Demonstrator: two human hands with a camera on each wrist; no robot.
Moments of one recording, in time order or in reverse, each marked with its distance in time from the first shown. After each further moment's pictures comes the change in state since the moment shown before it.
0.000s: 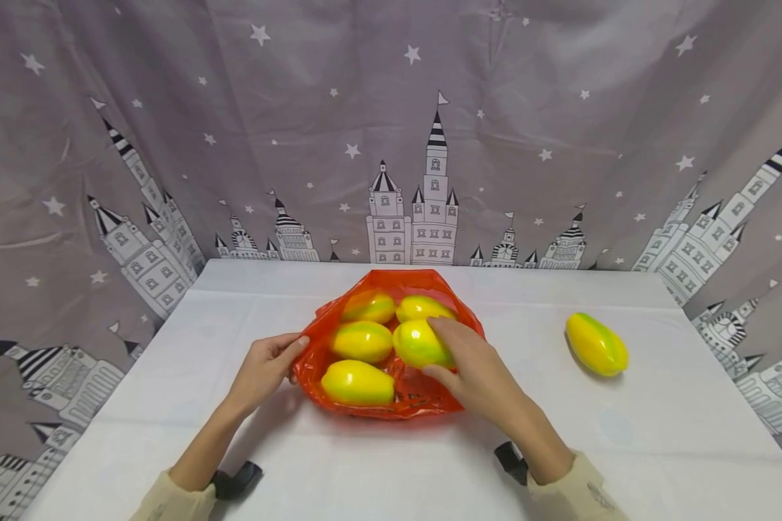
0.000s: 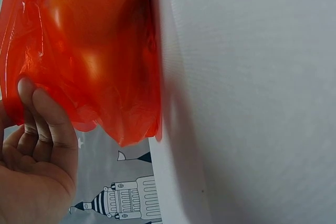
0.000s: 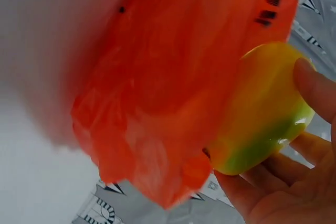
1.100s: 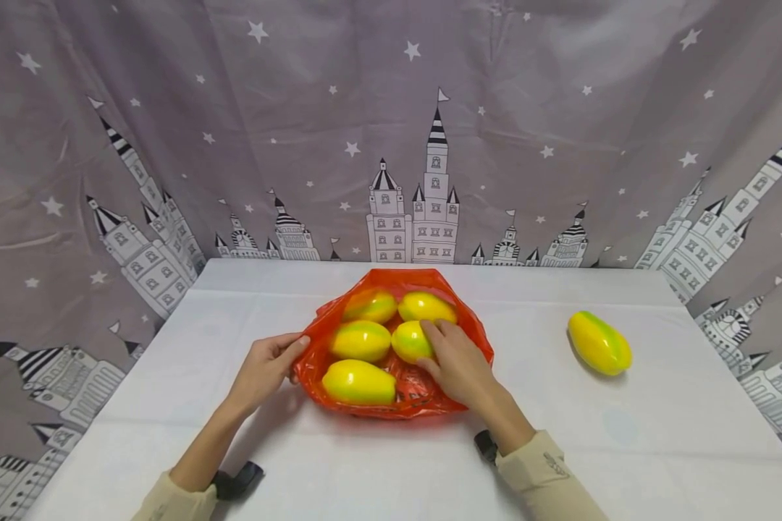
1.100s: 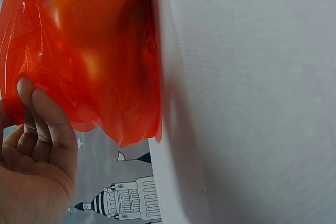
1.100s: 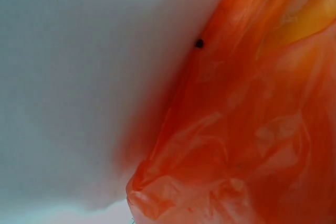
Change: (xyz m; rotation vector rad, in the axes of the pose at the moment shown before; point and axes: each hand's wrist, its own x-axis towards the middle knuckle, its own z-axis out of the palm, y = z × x) left_hand 0.000 0.002 0.001 0.025 0.003 -0.008; right_hand 0.026 0.026 0.046 -0.133 -0.005 -0.013
